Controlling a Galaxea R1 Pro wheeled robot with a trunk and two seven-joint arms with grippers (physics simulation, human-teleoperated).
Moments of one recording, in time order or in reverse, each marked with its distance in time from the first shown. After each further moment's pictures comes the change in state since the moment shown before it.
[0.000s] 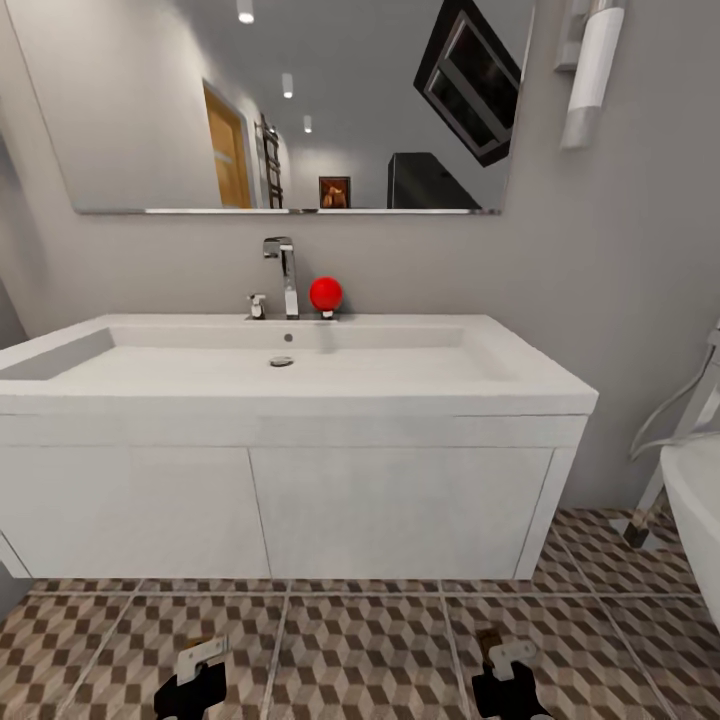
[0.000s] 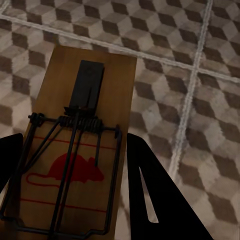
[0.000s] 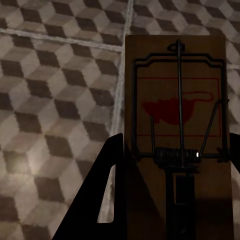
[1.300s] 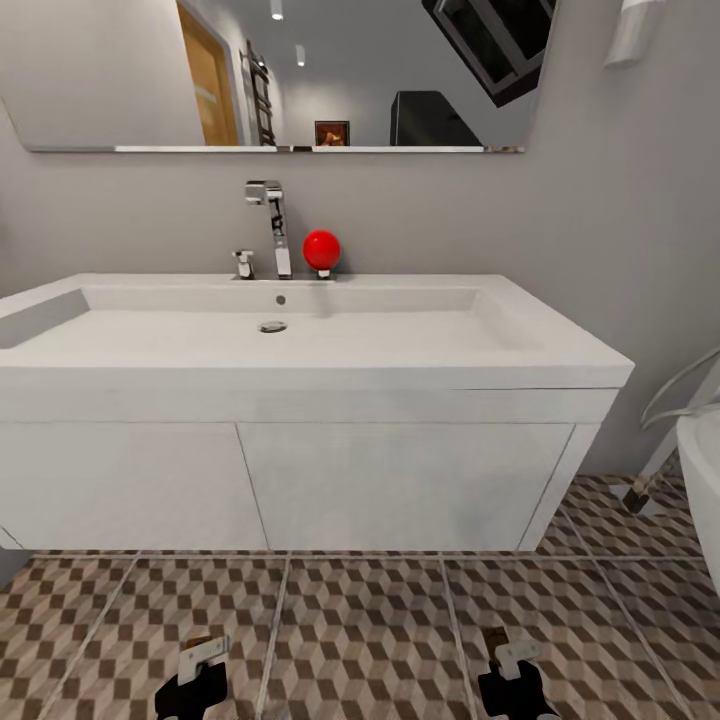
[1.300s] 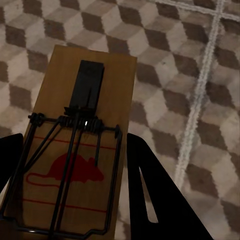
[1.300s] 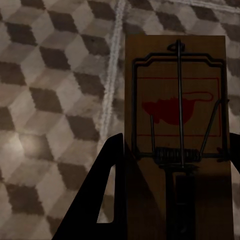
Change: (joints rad) left arm 0.000 -0.001 0.000 0.000 0.002 -0.001 -0.003; right arm 0.000 -0.018 -0.003 -0.003 -0.001 -0.001 -0.001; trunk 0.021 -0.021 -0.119
